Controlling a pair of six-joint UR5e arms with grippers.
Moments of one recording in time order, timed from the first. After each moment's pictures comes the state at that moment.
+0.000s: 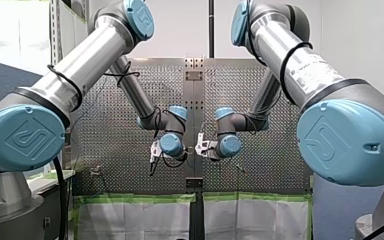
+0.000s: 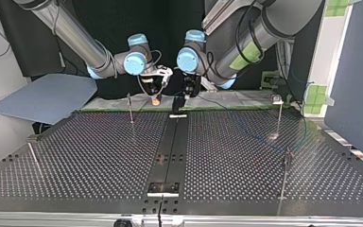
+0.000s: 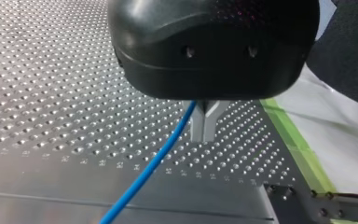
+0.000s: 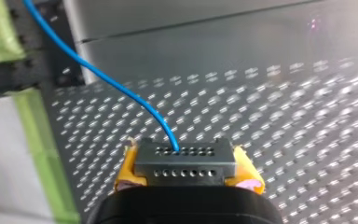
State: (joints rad) left arm -0.56 -2.29 -1.71 -2.61 -1.94 -1.61; right arm 2.18 -0.76 1.56 -0.50 1.61 1.77
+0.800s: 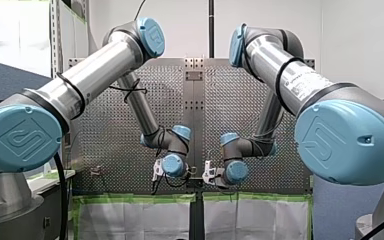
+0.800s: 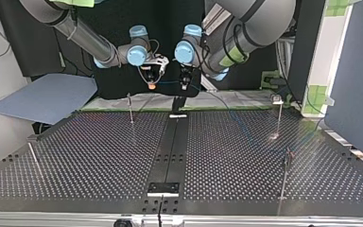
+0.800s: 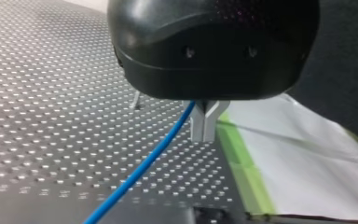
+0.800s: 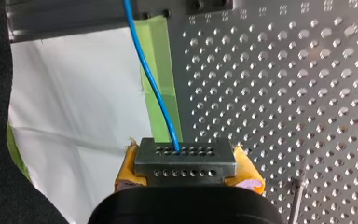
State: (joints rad) left arm -0.60 -2.44 -1.71 -2.50 -1.95 -1.61; right arm 2.15 -0.61 1.63 -0.57 1.65 1.76
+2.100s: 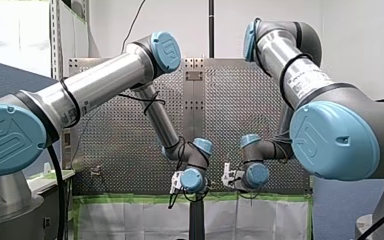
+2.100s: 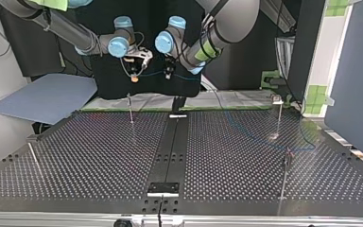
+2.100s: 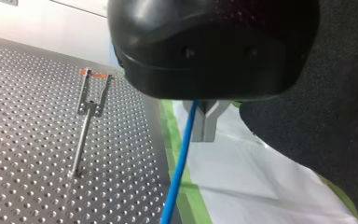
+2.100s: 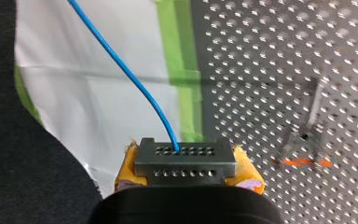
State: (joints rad) left arm -0.75 -2.58 -1.55 -2.57 -2.01 -1.63; right arm 2.02 -0.68 1.82 -0.68 1.62 1.74
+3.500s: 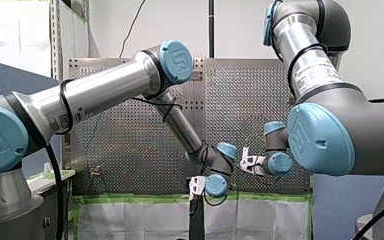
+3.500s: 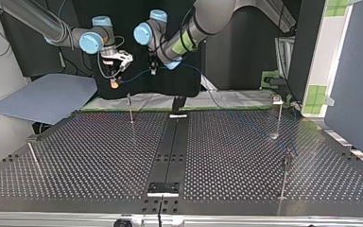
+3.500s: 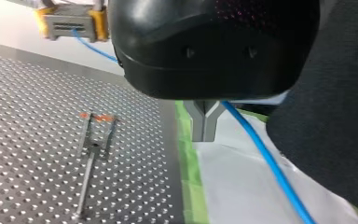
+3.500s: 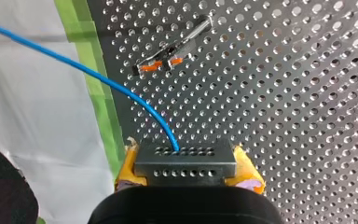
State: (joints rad) left arm -0.89 -2.68 -1.32 -2.67 -2.17 -1.75; right arm 1.85 -0.82 1.95 -0.82 1.48 1.69
